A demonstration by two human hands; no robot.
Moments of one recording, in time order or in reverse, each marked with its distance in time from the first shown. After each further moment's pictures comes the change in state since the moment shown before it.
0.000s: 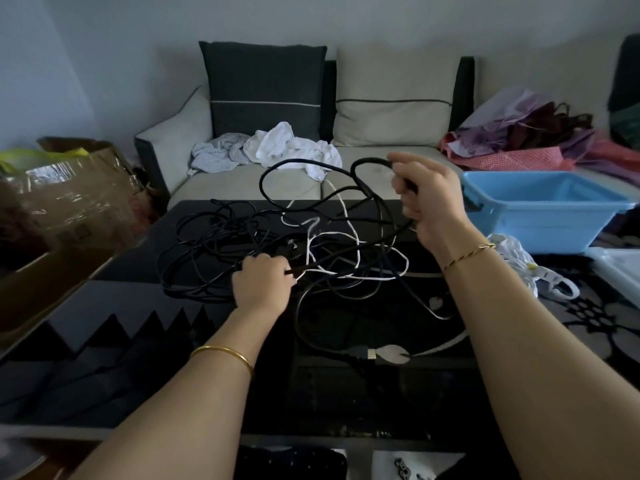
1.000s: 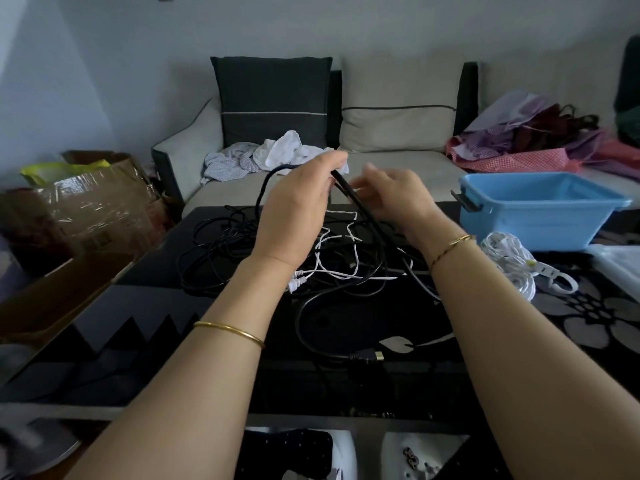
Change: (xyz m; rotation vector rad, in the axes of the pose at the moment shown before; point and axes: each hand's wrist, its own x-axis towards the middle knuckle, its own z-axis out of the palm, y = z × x) left_hand -0.009 0.048 -0.103 -0.544 0.648 0.699; right_hand -0.024 -0.014 0.026 -0.455 -0.213 0.071
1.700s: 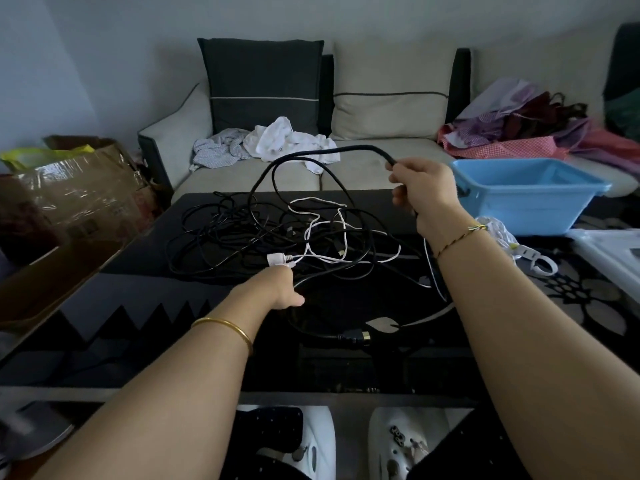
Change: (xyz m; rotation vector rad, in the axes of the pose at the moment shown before) left_hand -0.079 -0.028 0.022 0.304 -1.280 -0.859; right_hand -0.003 0.022 -0.029 0.242 0.294 0.053
